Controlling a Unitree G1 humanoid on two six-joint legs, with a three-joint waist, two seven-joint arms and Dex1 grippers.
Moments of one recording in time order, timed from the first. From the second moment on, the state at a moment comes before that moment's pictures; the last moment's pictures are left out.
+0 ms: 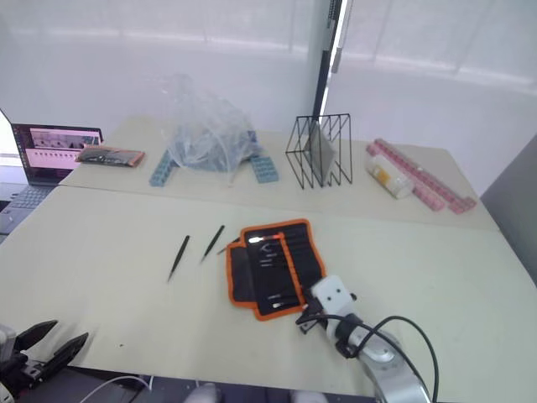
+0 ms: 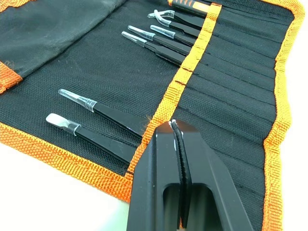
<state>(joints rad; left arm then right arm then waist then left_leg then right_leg) 0.62 0.48 0.75 -0.34 -0.43 0.23 -0.90 0.17 -0.37 0.19 -0.38 0.06 0.34 0.45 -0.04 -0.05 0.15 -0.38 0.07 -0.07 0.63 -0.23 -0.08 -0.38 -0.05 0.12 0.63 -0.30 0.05</state>
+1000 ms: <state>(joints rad) 0.06 0.37 0.17 -0.42 -0.22 0.67 -0.27 0.16 -0.37 0.19 -0.38 0.06 0.34 0.45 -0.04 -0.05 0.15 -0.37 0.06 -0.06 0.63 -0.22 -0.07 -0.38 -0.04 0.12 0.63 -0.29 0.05</state>
